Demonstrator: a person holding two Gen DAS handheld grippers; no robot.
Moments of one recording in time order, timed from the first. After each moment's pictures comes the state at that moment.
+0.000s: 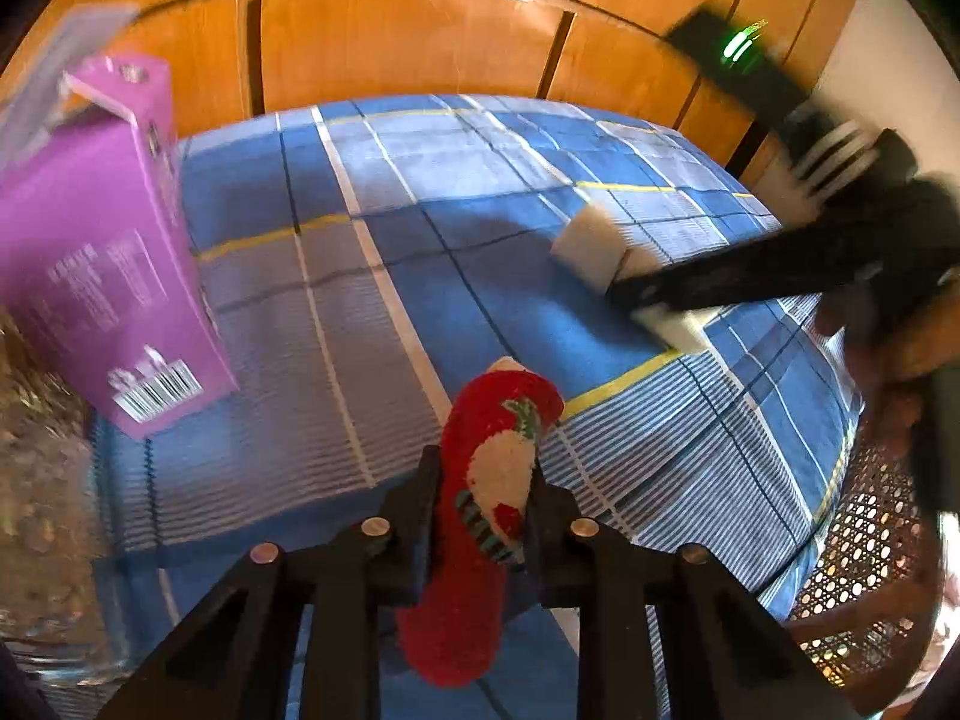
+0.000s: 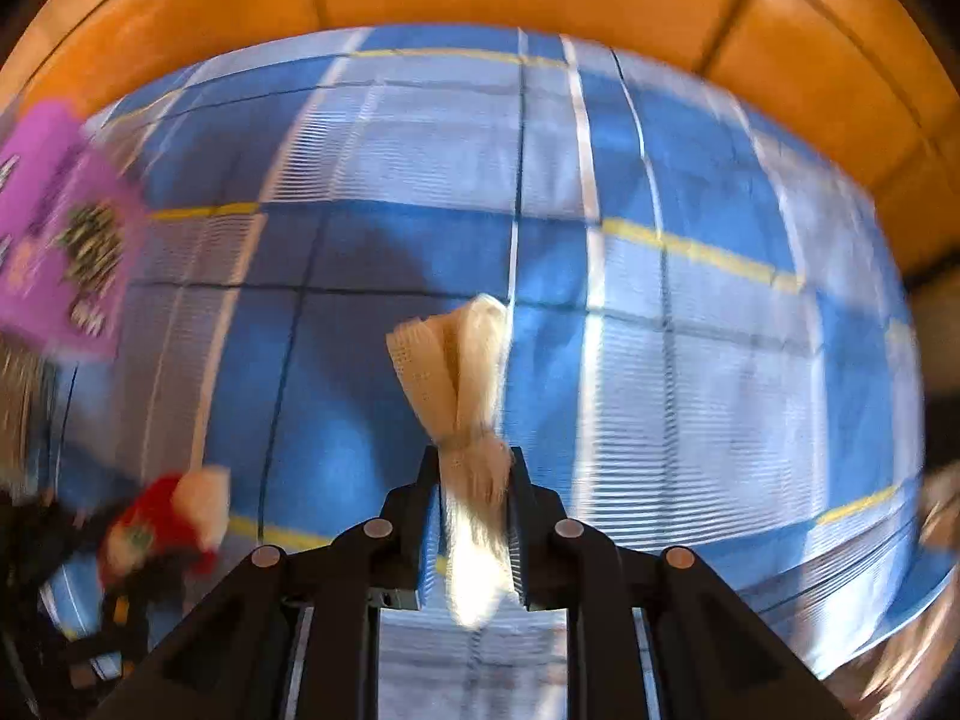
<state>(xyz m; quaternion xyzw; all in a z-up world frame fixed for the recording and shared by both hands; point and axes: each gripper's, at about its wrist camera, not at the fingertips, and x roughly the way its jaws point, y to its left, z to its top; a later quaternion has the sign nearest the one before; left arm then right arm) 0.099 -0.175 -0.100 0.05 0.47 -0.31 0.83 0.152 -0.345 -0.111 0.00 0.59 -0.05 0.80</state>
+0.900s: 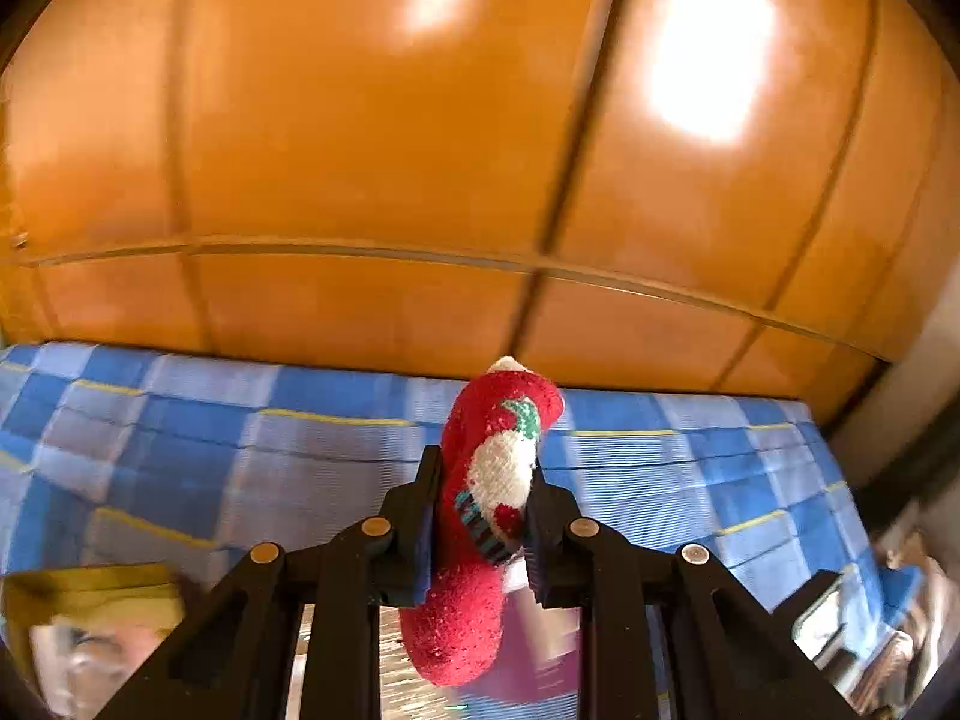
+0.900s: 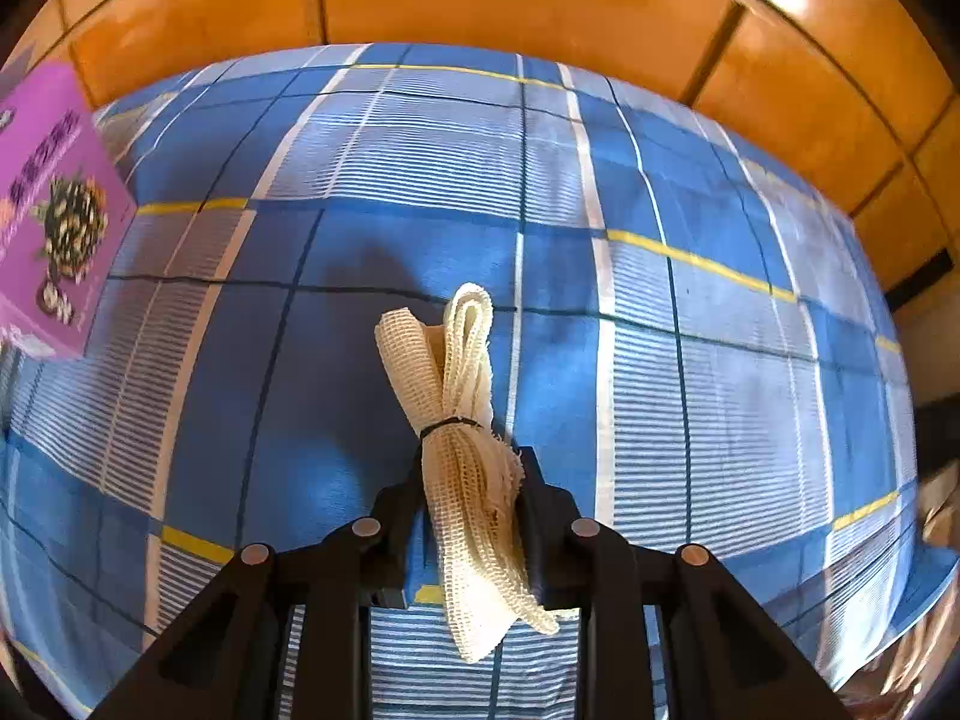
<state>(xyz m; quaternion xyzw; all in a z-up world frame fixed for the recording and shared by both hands) 0.227 -0.022 0.074 -0.07 0.36 -0.12 0.92 0.145 -0.302 -0.124 -0.09 0.55 -0.06 0.83</state>
